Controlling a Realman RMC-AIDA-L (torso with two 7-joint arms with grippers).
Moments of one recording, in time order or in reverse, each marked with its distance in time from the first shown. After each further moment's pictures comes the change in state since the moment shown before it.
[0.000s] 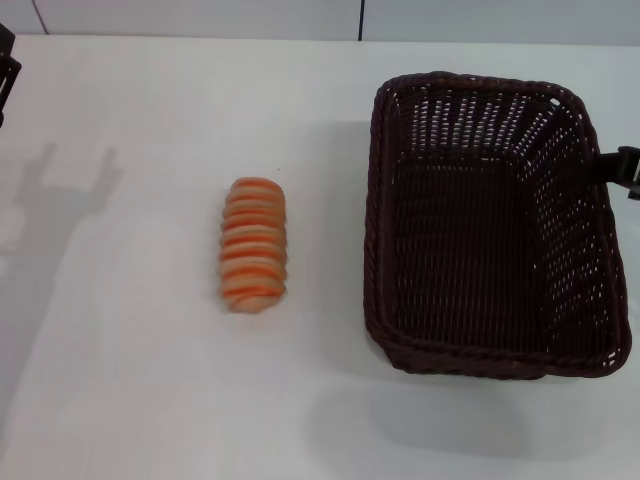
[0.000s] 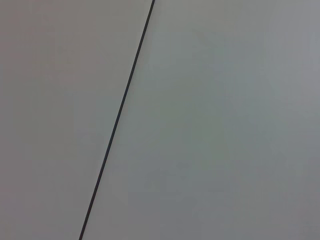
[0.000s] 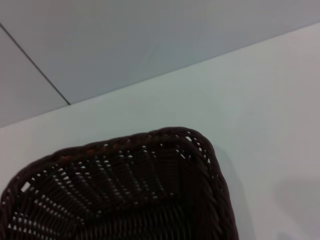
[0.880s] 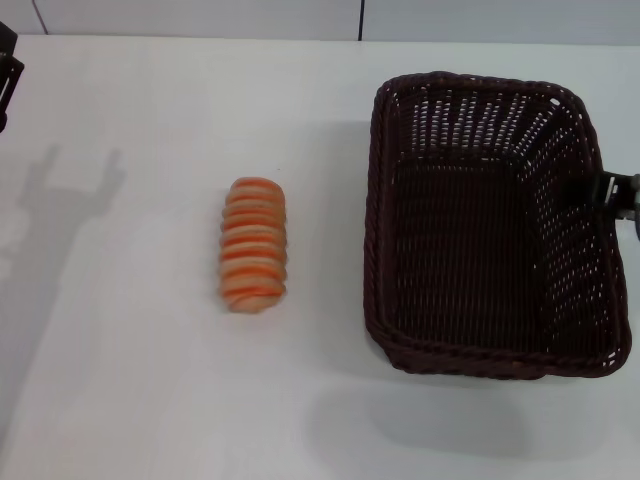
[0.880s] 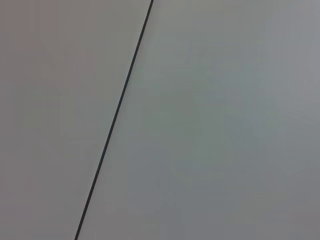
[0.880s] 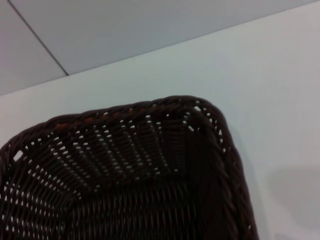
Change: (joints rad) left arm 0.001 -0.012 0.000 0.005 0.001 0.021 0.005; right arm 0.023 0.001 -0.044 0.101 0.000 -0.050 -0.022
